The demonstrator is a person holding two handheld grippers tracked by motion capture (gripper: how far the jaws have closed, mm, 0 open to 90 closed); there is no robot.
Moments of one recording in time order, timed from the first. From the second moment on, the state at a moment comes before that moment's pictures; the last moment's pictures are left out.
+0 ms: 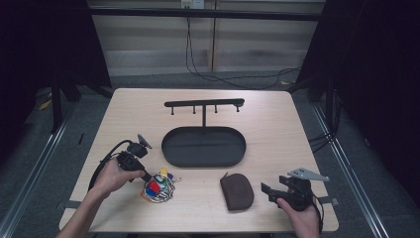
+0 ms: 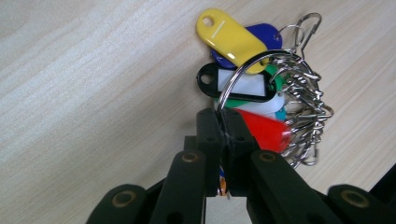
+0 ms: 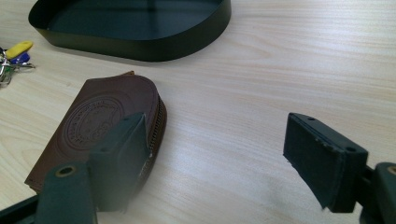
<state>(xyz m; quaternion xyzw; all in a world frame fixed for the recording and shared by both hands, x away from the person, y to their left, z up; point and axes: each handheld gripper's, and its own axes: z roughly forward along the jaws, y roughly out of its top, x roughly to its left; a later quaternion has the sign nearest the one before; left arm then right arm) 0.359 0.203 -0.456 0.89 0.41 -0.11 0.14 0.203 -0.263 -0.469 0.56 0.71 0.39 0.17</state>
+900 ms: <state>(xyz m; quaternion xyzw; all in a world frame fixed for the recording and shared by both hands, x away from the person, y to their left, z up) 0.340 0.177 -0.403 0.92 0.35 -0.09 0.16 0.202 -0.264 -0.469 0.56 0.70 0.40 0.17</state>
